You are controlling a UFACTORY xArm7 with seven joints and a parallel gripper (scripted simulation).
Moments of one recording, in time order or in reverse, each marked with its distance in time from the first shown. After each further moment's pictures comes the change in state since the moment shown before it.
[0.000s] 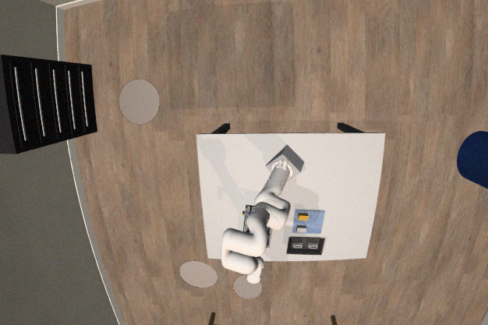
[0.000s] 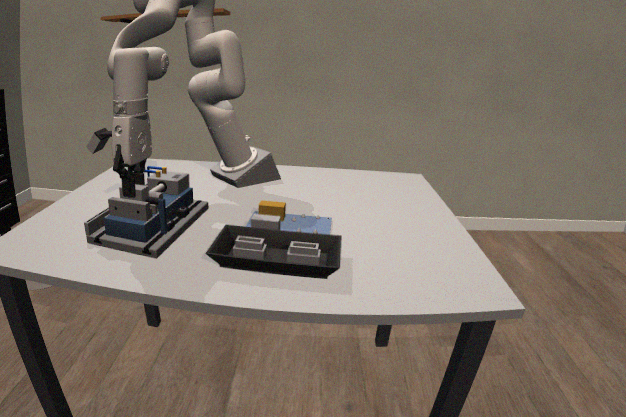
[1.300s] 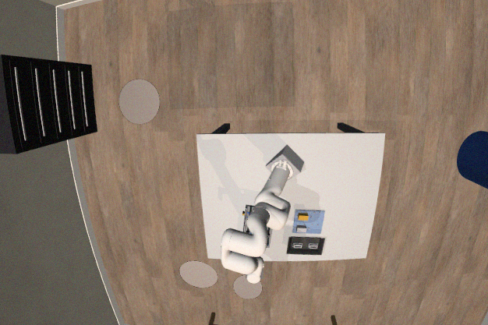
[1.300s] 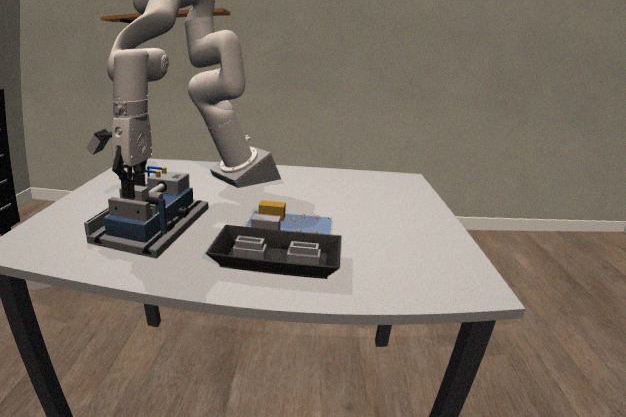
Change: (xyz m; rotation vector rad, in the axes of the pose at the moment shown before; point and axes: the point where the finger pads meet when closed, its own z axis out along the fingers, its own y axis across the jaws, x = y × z) arm 0.000 0.000 0.002 0.001 0.000 0.000
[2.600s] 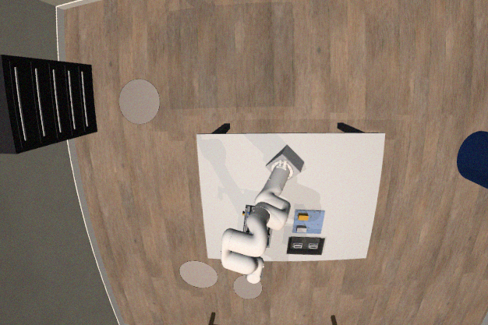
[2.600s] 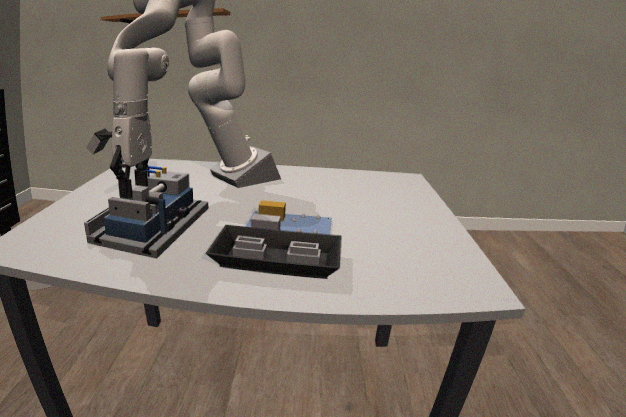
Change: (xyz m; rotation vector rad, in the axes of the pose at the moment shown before) arm 0.000 0.000 -0.001 -0.001 0.000 0.000
